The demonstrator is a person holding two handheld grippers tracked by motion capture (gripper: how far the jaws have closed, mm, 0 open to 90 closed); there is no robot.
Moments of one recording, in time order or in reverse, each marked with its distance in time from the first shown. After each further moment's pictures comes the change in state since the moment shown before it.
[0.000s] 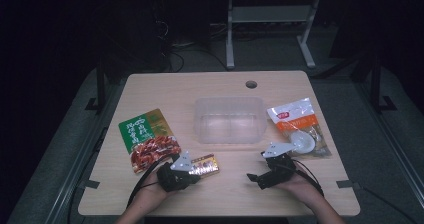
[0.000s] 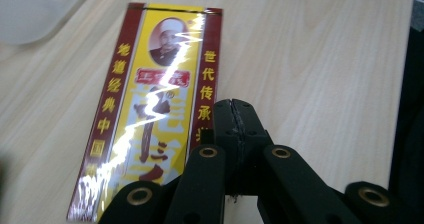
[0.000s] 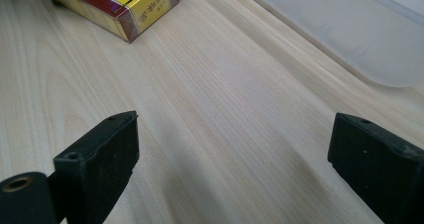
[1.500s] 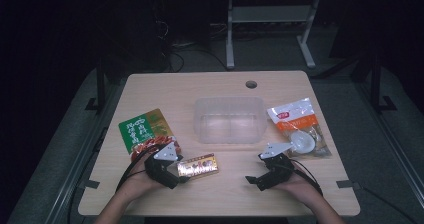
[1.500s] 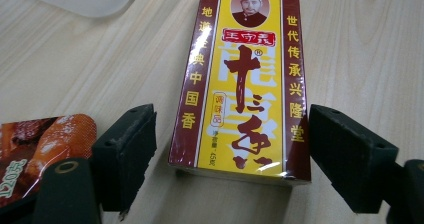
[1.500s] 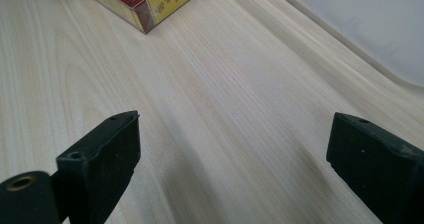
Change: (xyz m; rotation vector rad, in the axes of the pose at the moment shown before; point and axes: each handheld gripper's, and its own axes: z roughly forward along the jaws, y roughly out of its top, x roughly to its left) left arm 0.049 -0.028 -0.003 -0.068 -0.009 0.015; right arm 0.002 0.003 0.003 0.038 0.053 -0.010
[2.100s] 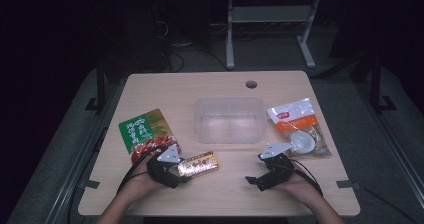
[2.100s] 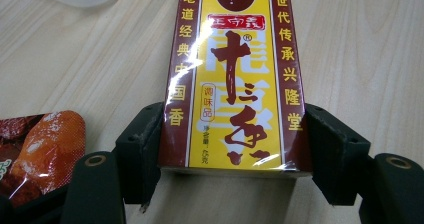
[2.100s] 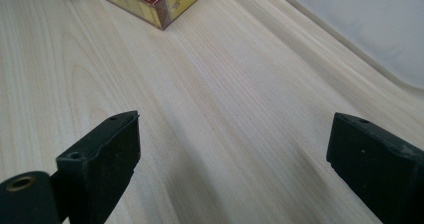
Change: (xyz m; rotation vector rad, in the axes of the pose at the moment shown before) left arm -0.003 -0.001 0.006 0.034 0.013 0.022; right arm 0.001 0.001 -0.002 0.000 0.008 0.000
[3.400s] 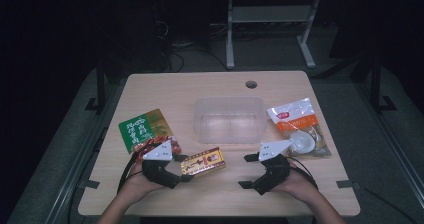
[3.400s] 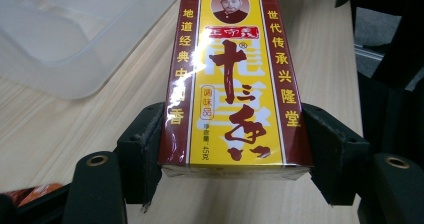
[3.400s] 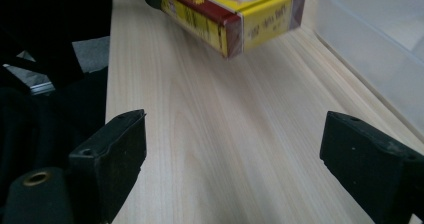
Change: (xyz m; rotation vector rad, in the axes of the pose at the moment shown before) left arm -0.015 0.019 -0.034 -0.225 -0.101 0.005; right arm 0.015 0.025 -0.012 -0.130 0.256 -0.164
